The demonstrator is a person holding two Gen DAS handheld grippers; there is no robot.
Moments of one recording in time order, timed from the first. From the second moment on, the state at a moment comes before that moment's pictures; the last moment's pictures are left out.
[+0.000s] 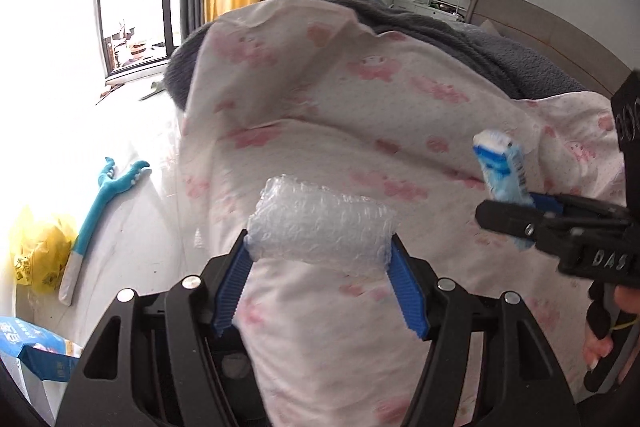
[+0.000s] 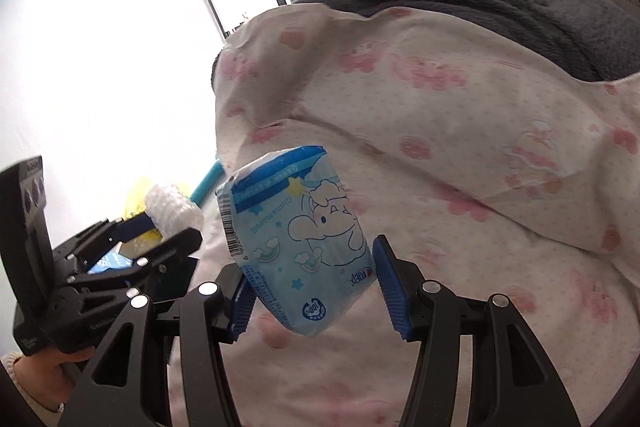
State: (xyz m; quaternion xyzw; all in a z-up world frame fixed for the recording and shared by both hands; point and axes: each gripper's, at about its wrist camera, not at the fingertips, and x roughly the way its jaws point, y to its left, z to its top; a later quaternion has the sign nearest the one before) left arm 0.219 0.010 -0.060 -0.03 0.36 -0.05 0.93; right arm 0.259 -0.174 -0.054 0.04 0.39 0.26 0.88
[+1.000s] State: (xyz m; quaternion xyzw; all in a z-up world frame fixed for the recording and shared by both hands) left arm 0.164 0.206 -0.175 -0.13 0.54 0.03 0.83; right arm 0.203 0.046 -0.070 -0.02 0.41 0.38 0.83
